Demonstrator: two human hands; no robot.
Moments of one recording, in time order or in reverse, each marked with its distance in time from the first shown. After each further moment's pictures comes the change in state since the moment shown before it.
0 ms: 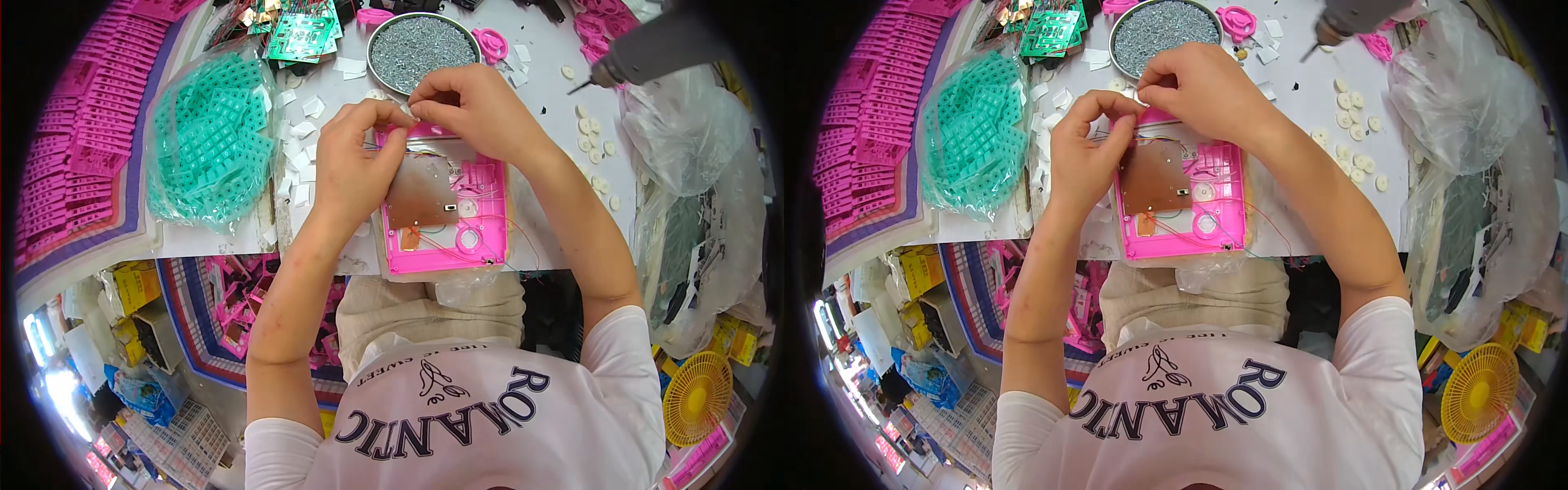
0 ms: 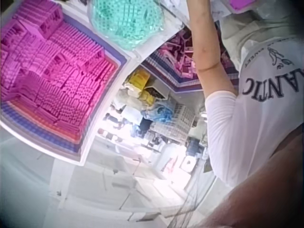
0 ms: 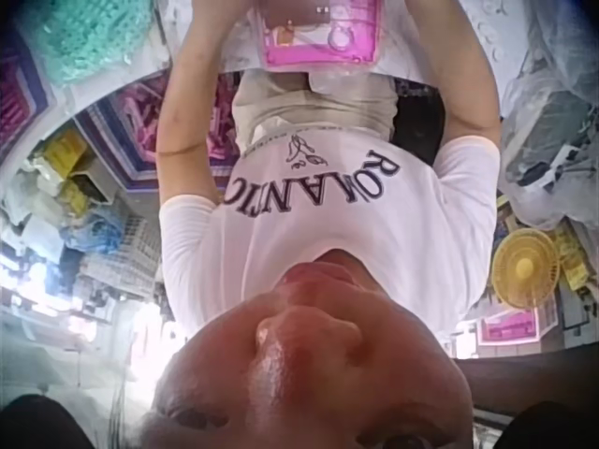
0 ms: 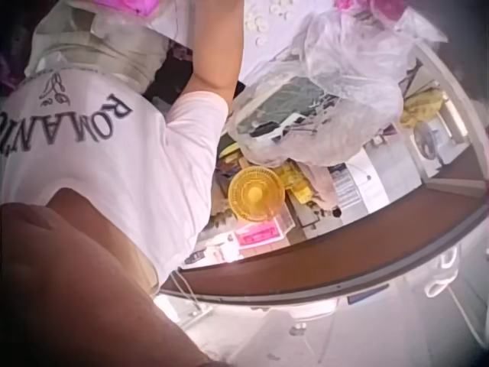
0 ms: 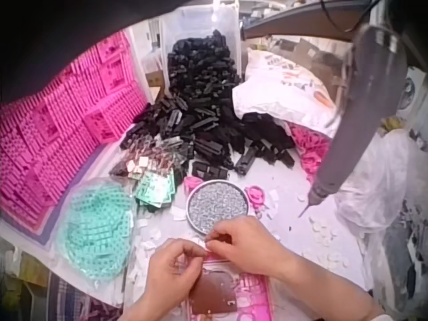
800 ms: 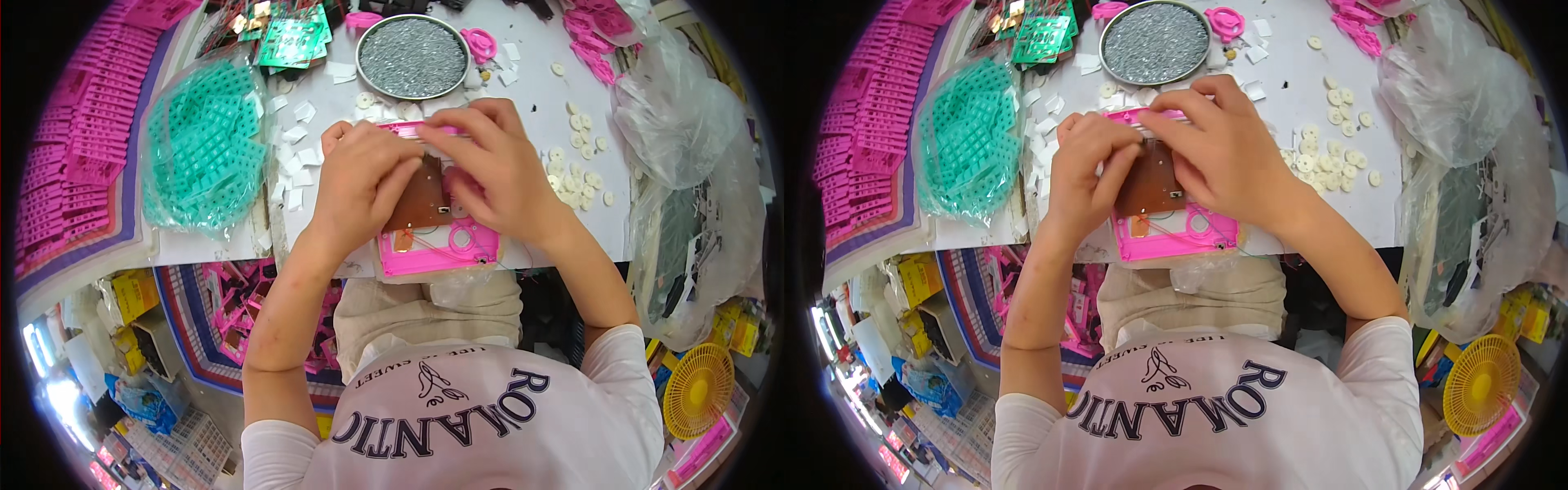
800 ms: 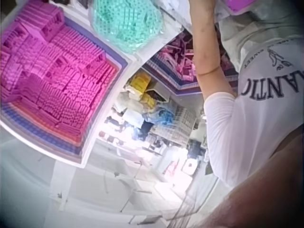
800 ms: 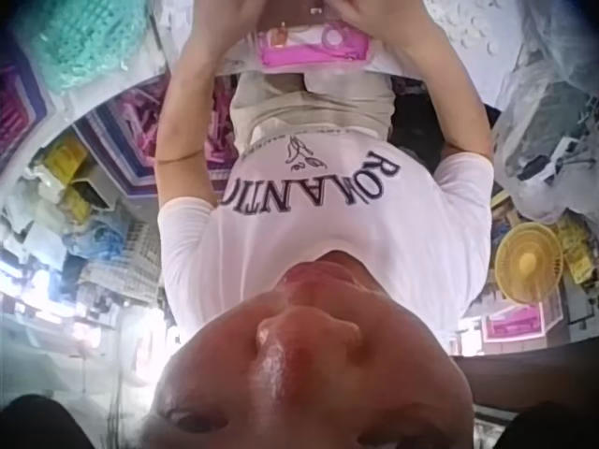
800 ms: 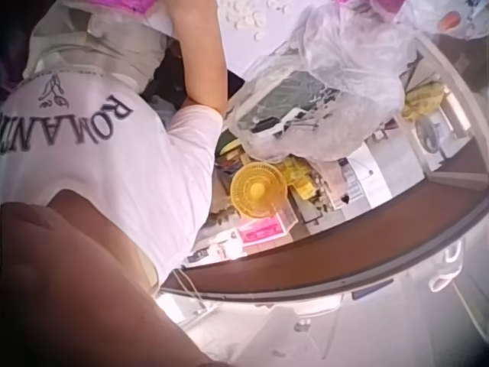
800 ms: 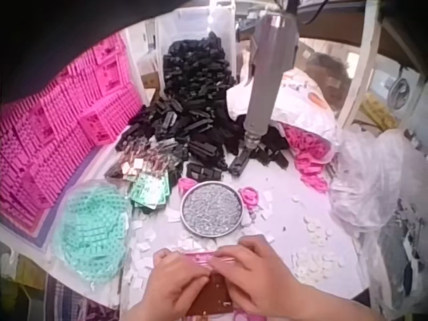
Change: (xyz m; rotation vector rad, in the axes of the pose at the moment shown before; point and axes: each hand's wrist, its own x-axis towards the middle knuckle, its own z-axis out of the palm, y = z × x) left_hand -0.009 0.018 -0.003 0.159 -0.117 0.338; right_hand -0.070 -0.014 -0.002 -0.402 0.182 -0.457
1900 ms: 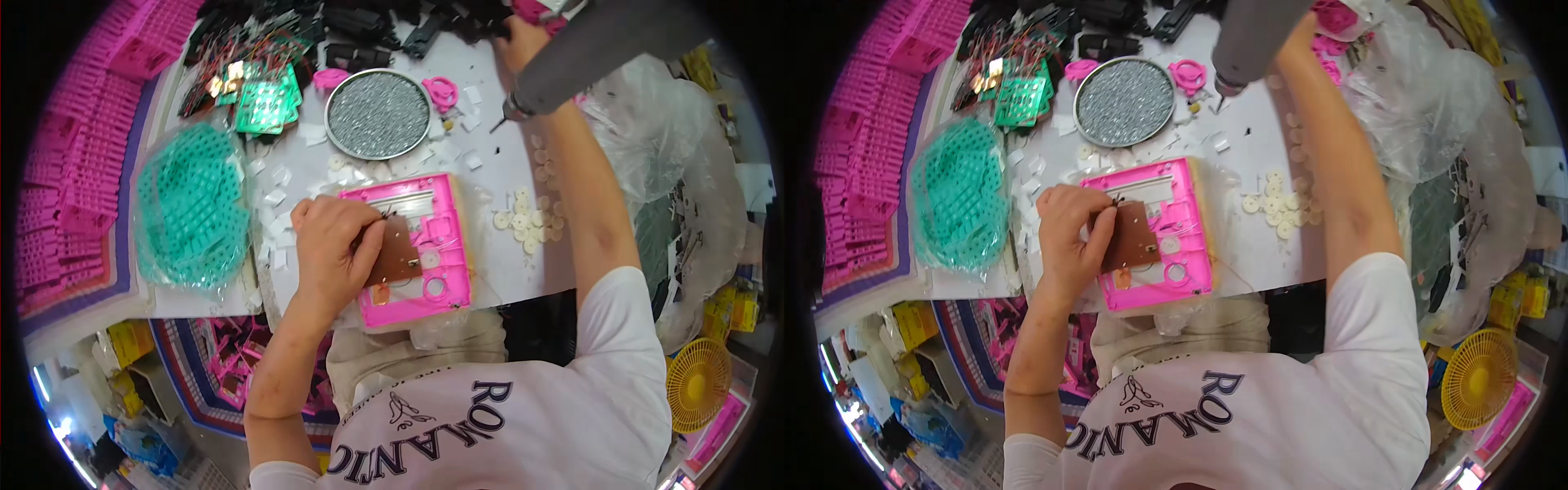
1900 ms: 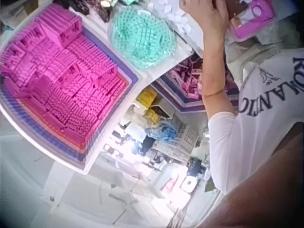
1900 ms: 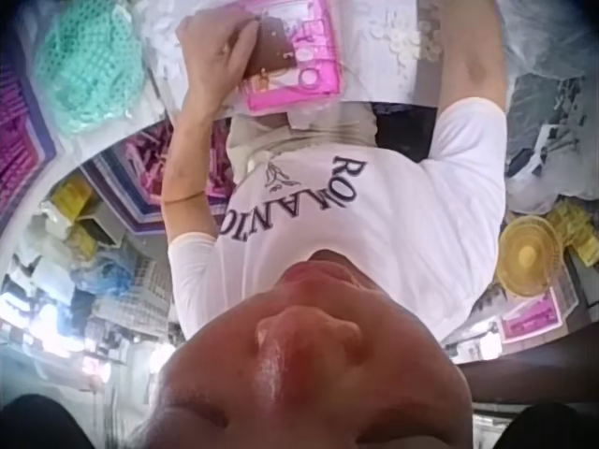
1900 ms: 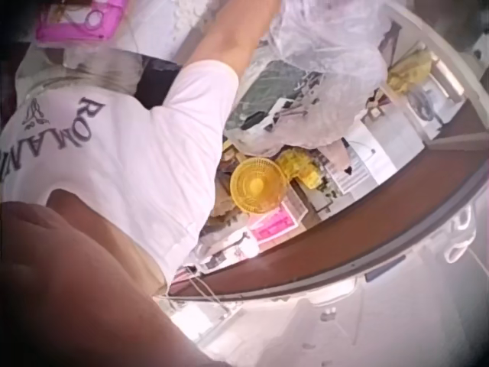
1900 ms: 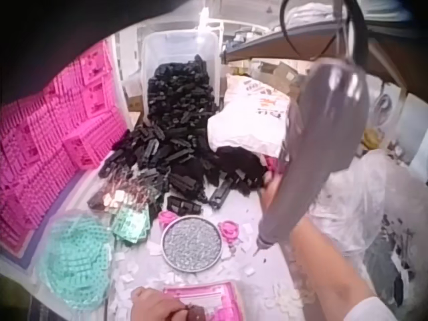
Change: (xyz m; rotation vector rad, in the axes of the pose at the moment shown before) left_hand -0.005 0.002 0.002 0.094 0.059 -0.019; right_hand 0.064 0.281 -0.052 -0.706 0.157 0.691
